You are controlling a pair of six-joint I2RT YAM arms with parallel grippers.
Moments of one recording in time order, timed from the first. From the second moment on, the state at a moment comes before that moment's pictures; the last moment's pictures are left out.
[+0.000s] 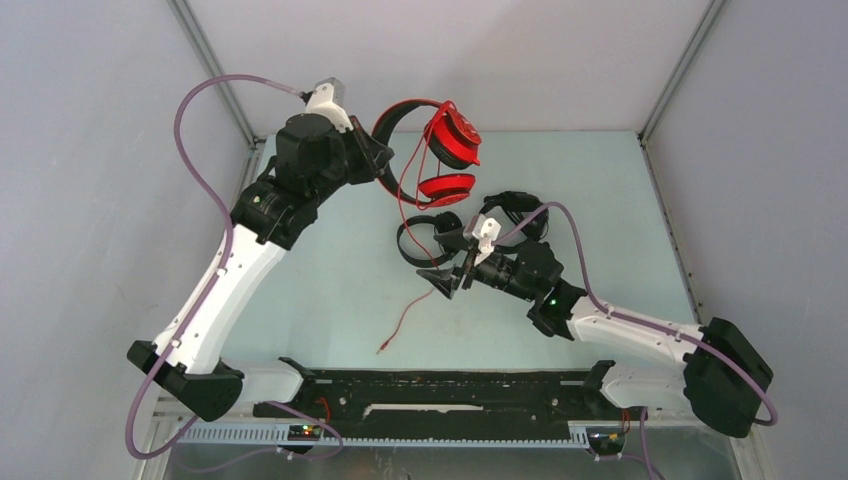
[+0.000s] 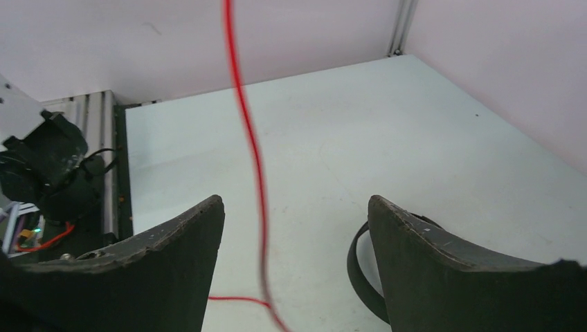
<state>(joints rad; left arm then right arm) -0.53 1.28 1.60 -0.59 -0.08 -0.56 0.88 1.17 0.60 0.67 -0.30 0.01</state>
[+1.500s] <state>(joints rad) -0.45 1.30 1.73 -0.62 -0.06 -0.62 0.77 1.48 0.38 1.10 -0.40 0.23</state>
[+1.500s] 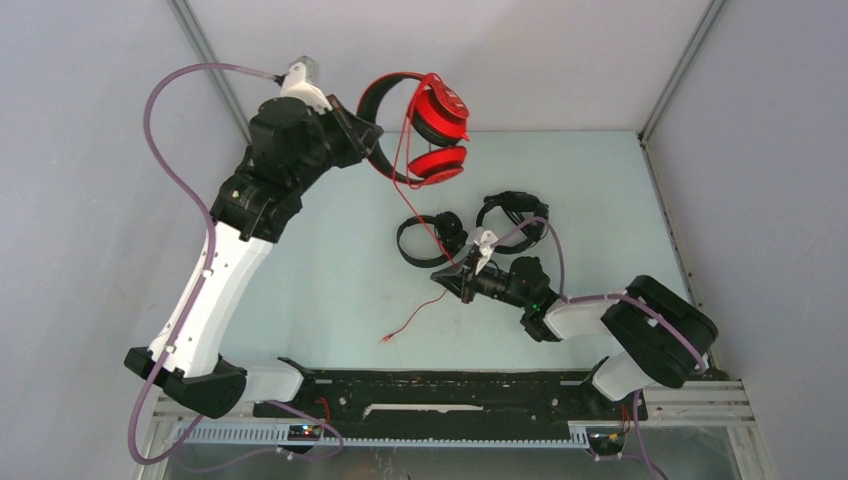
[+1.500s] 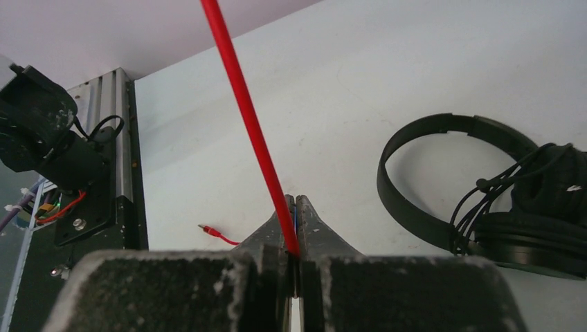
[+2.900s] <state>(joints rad) -0.47 1.31 1.55 -0.74 0.35 0.00 0.30 1.19 0.94 -0.01 -0.60 0.44</state>
